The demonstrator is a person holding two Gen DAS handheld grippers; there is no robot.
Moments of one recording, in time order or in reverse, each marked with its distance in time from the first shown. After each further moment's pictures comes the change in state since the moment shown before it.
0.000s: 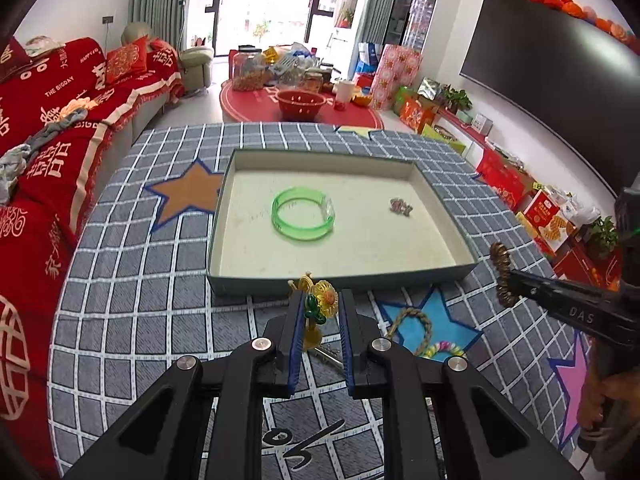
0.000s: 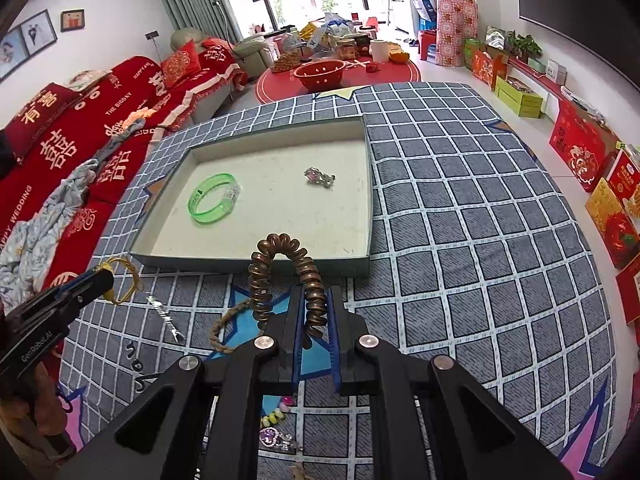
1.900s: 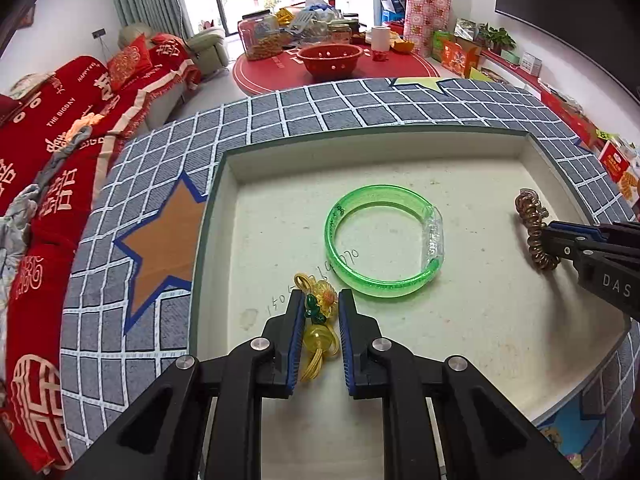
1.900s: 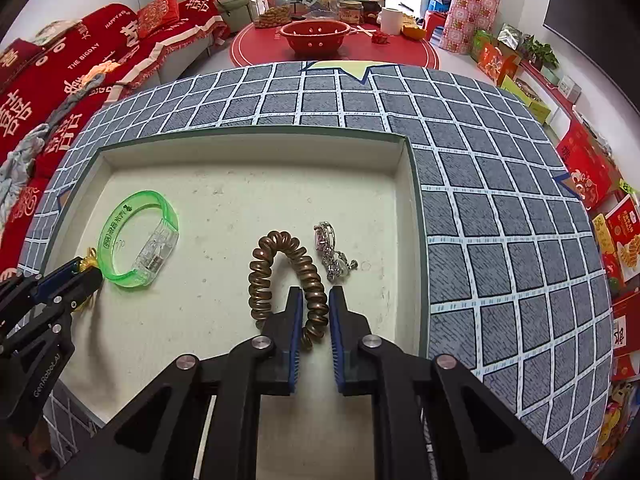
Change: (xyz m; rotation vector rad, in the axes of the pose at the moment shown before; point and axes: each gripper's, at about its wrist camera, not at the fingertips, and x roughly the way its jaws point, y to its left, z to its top) left arm 0.158 0.016 0.062 0.117 0.171 0.239; right arm 0.156 0.006 0.104 -0.090 0.161 -0.145
